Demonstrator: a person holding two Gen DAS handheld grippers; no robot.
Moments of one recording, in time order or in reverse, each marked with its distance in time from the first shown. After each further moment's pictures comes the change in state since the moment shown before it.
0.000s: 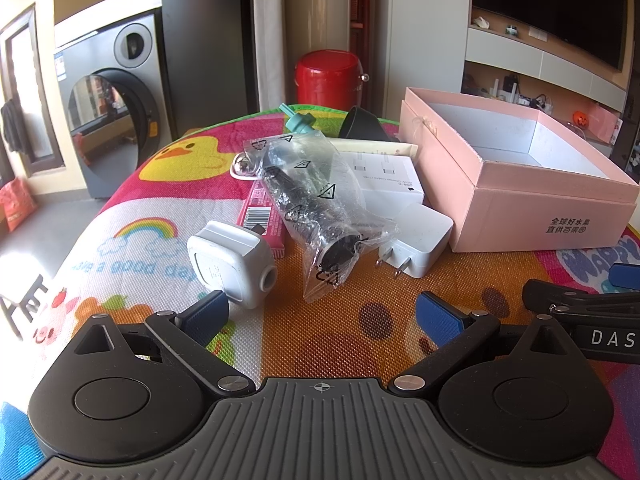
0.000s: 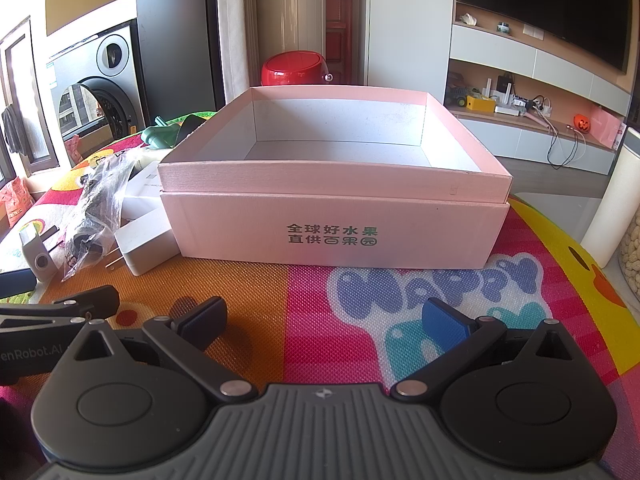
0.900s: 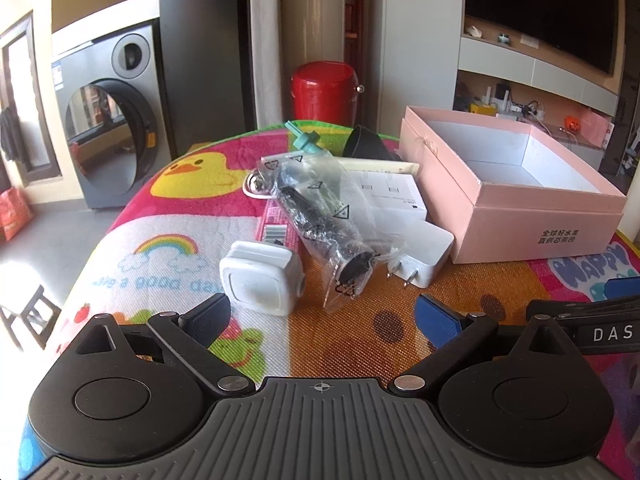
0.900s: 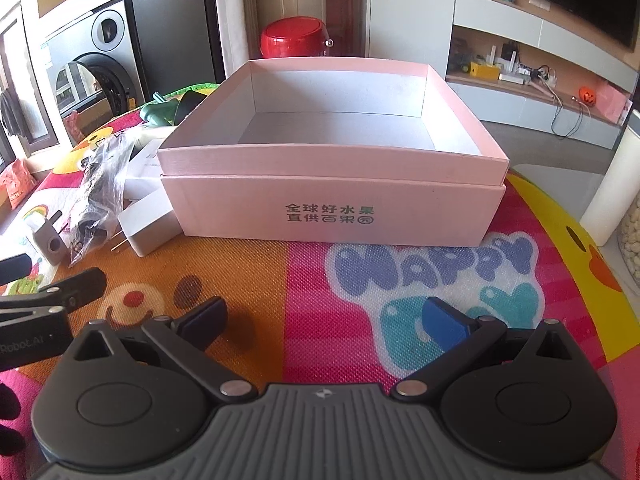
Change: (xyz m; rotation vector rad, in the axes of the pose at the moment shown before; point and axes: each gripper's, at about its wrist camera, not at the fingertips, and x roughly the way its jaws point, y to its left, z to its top) left arm -0.020 0.018 0.008 0.011 -0.039 -0.028; right arm -0.006 -0.003 0.011 0.009 0.130 0.008
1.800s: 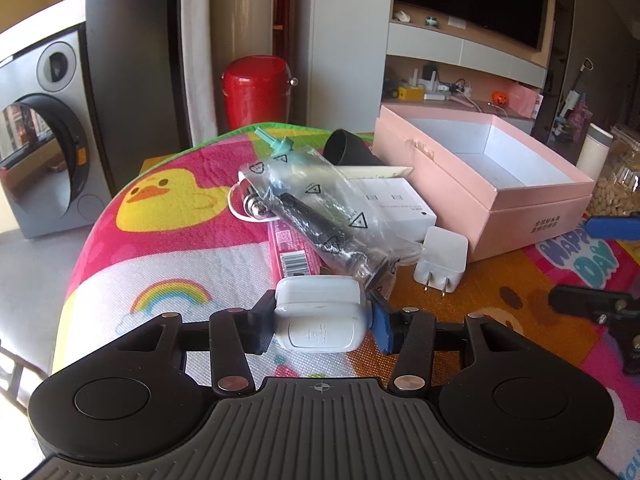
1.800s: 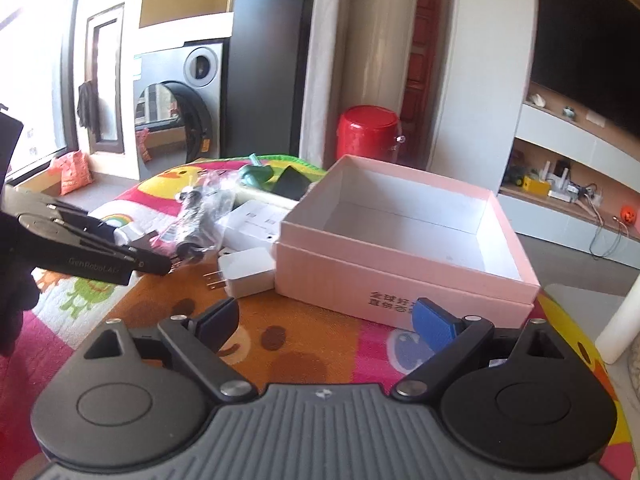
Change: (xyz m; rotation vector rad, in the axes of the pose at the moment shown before) left arm 0.021 0.064 0.024 0.123 0.032 -0.242; right arm -0.051 0.037 -0.009 -0.260 -0.260 0.129
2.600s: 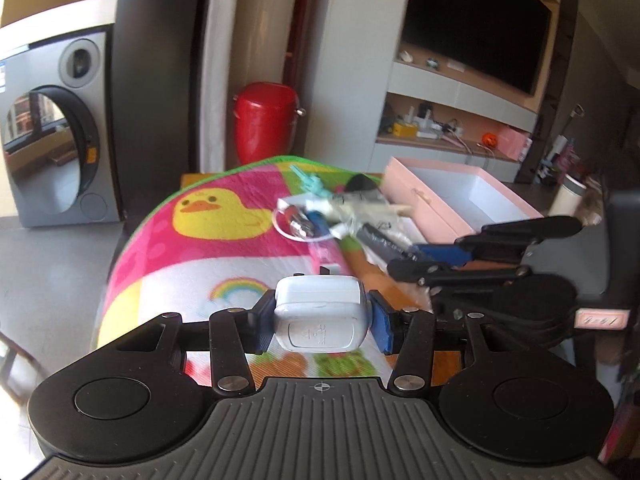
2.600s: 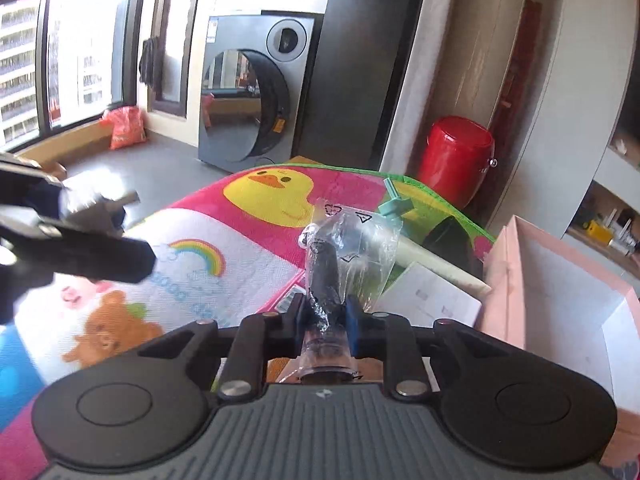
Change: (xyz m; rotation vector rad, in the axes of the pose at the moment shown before) left arm -0.076 0.036 -0.006 -0.071 -0.049 -0.089; right arm 0.071 0.113 0.062 -0.151 0.019 0.126
